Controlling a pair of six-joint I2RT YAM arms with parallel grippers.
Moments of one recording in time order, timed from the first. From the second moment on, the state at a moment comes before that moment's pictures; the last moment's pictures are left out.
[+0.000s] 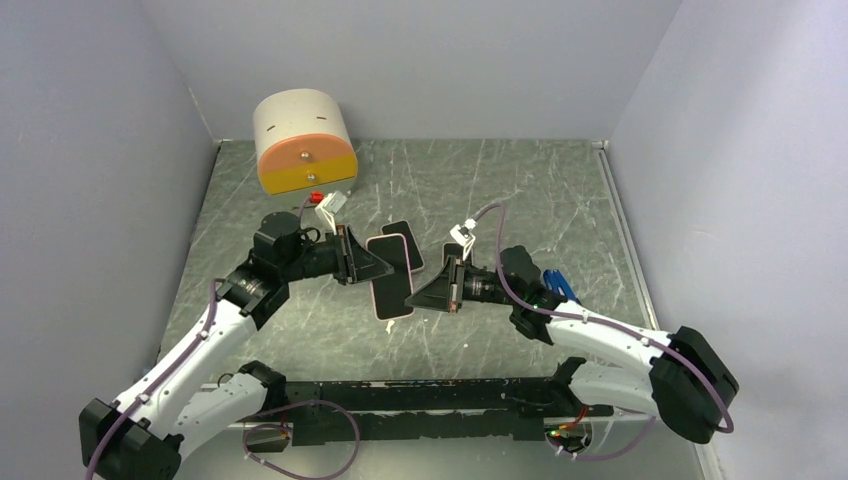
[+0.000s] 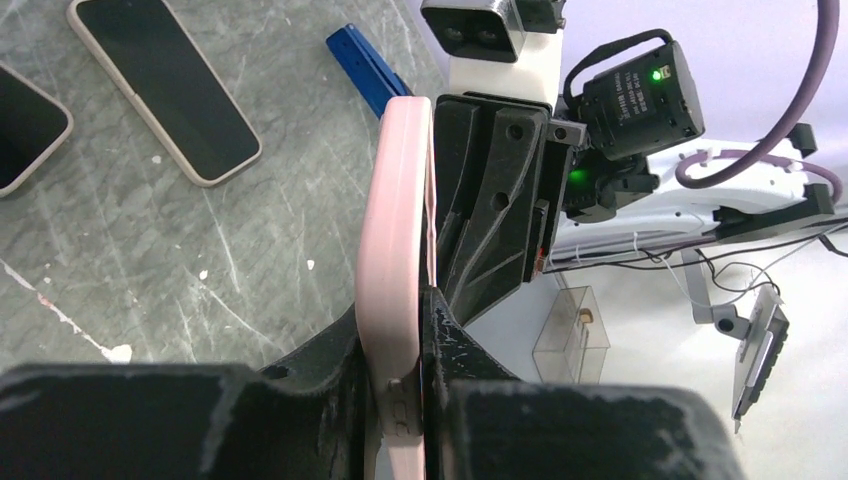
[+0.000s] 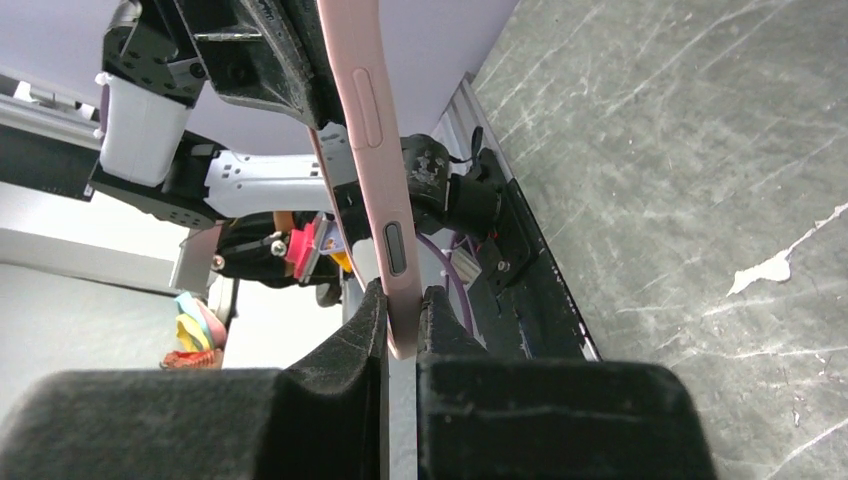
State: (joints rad) left arm -0.48 0.89 0.75 -0.12 0.69 -0.75; right arm 0.78 1.09 0.47 0.56 -0.63 1.03
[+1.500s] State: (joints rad) left arm -0.48 0.94 0.75 -0.28 0.58 -0.76; right arm 0.79 1.29 0.47 0.79 -0.56 1.10
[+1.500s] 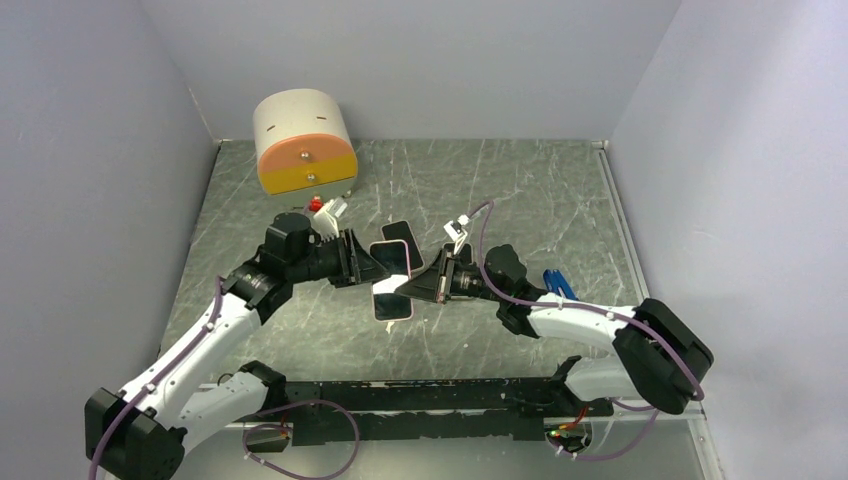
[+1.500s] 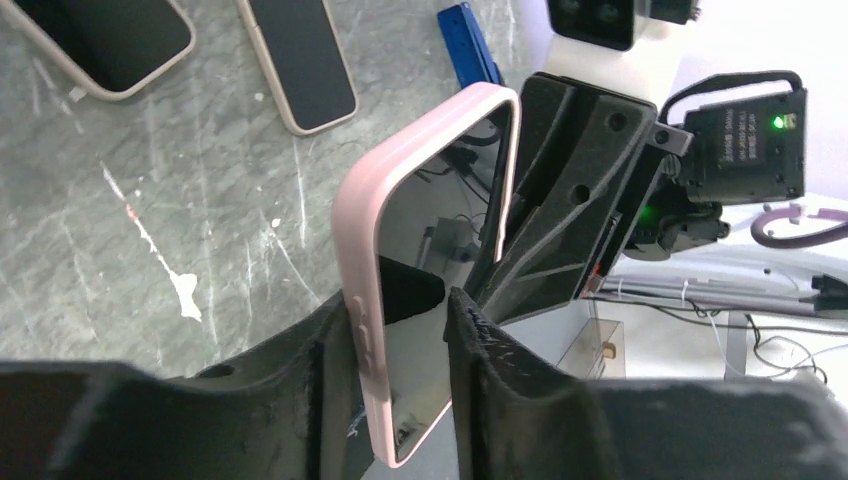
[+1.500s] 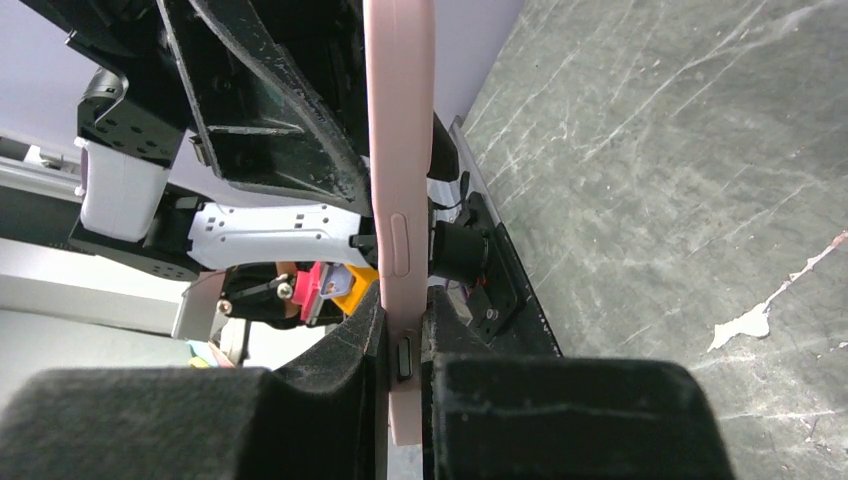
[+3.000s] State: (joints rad) left arm -0.48 0.52 0.91 -0.72 -0.09 -0.38; right arm 0.80 2.04 0.99 0.52 -0.48 1.00
